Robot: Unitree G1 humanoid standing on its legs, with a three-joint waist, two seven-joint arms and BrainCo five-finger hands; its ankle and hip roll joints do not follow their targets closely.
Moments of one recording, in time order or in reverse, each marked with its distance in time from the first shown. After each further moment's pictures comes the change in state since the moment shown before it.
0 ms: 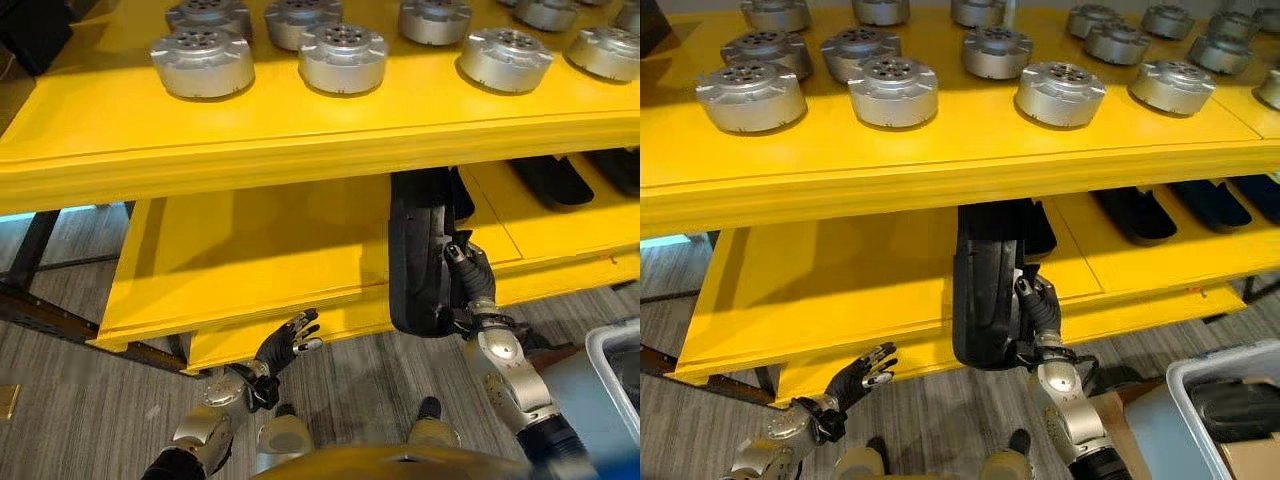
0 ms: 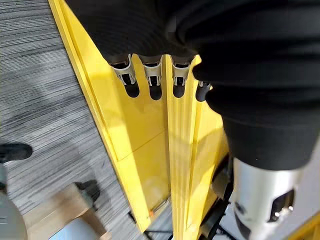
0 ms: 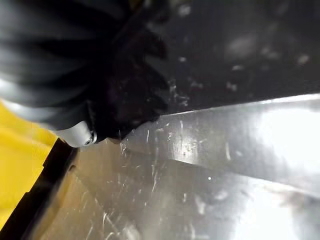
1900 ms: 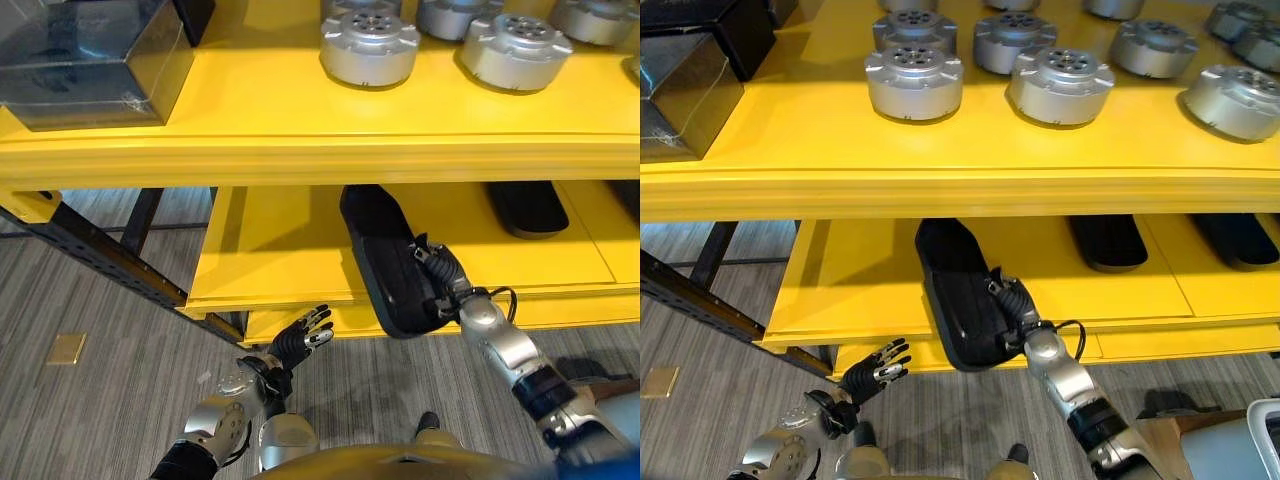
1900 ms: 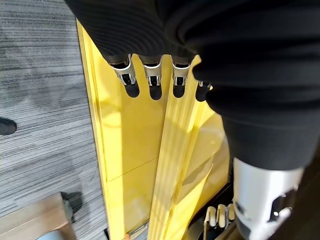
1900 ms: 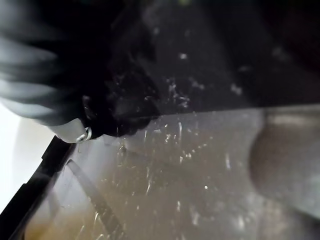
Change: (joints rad) left arm -0.078 -0.043 0.008 -0.077 -0.053 0.164 0.034; right arm -0.387 -0.086 0.080 0.287 -0.077 0.325 0.101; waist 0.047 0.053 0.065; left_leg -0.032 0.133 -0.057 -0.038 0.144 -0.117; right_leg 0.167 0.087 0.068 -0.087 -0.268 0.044
